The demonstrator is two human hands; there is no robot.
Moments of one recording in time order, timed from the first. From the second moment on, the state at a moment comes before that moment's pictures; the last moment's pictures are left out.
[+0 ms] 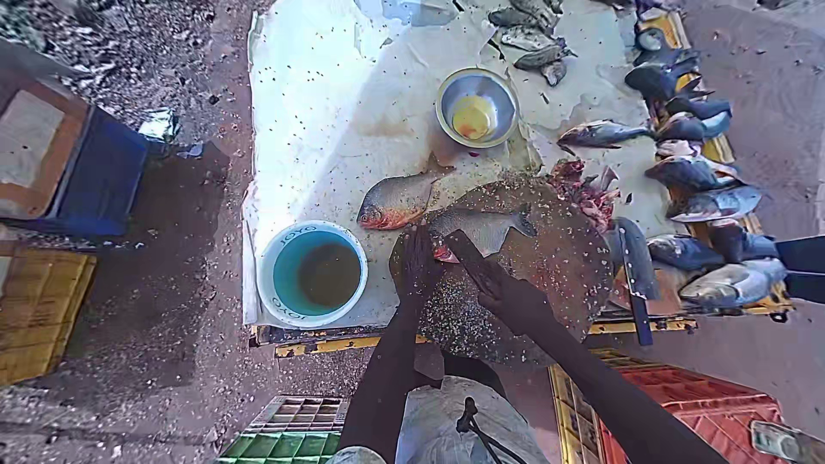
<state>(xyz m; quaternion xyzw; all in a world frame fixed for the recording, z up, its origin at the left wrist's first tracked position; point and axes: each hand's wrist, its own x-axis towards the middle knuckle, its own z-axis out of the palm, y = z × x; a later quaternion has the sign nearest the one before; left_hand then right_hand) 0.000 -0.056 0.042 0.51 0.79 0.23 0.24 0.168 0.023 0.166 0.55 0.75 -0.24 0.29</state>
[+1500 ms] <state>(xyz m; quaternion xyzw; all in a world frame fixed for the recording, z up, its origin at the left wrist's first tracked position) -0.171 -0.106 0.116 0.30 0.90 0.23 0.24 0.354 -0.076 0.051 0.80 0.52 -0.27 -0.05</state>
